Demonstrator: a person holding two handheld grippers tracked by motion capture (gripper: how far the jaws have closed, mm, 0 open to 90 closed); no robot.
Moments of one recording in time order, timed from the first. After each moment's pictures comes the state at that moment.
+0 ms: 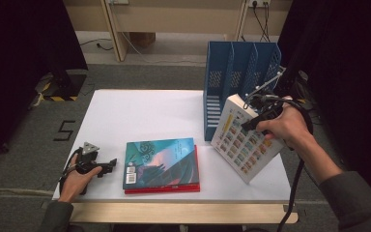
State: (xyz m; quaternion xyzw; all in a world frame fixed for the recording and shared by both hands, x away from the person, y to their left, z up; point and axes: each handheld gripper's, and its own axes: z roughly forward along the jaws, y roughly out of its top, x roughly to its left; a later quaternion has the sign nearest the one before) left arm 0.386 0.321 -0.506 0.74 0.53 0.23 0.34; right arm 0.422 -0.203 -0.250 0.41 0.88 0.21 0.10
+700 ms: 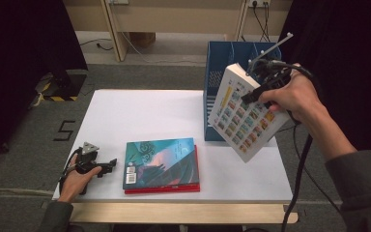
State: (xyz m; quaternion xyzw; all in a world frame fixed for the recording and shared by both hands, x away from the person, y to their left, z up) left arm 0.387 0.322 -0.506 0.74 0.53 0.23 0.34; right arm 0.434 -0.190 -0.170 0.40 0.87 0.24 0.13
